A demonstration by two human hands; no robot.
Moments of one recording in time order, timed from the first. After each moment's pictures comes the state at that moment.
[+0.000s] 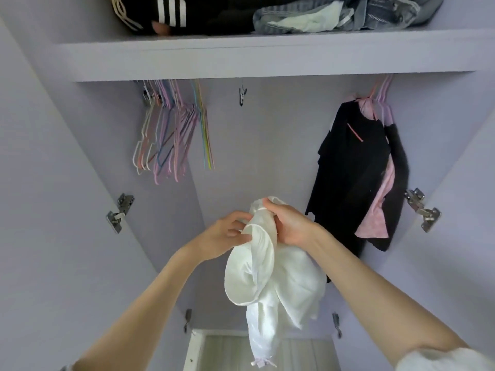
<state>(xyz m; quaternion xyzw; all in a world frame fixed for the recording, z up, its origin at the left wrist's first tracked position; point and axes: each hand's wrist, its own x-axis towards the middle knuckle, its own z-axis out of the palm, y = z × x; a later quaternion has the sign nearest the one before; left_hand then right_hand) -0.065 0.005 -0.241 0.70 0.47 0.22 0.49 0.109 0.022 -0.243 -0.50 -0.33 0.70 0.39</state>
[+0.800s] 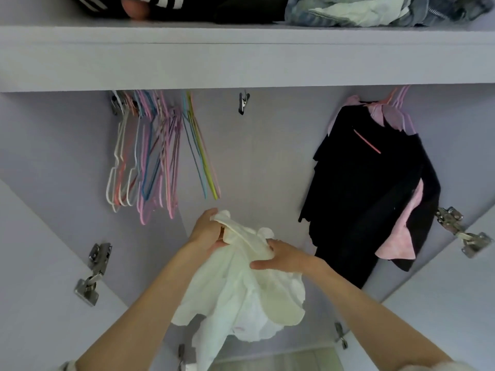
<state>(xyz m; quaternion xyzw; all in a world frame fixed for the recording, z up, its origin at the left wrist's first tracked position) -0.096 0.164 -0.261 0.41 0.57 0.37 0.61 0.079 0.115 -0.307 -0.69 -0.60 0.40 0.04</state>
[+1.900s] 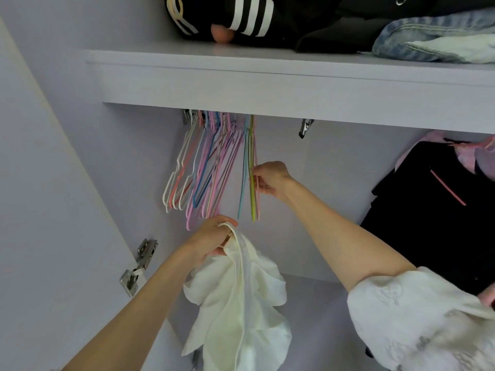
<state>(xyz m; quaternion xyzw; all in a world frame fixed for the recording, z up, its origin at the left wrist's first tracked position) -0.158 0.176 -0.228 0.46 0.63 0.32 0.53 -0.020 0.276 -0.169 -0.60 -0.45 0.54 0.38</state>
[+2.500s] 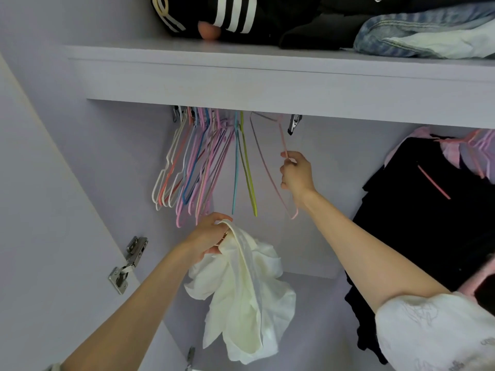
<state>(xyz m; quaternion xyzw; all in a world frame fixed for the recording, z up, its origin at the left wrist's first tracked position) -0.143 0.175 -0.232 0.44 0.64 0.33 0.53 0.037 0.271 -0.191 -0.58 -0.48 0.38 0.54</state>
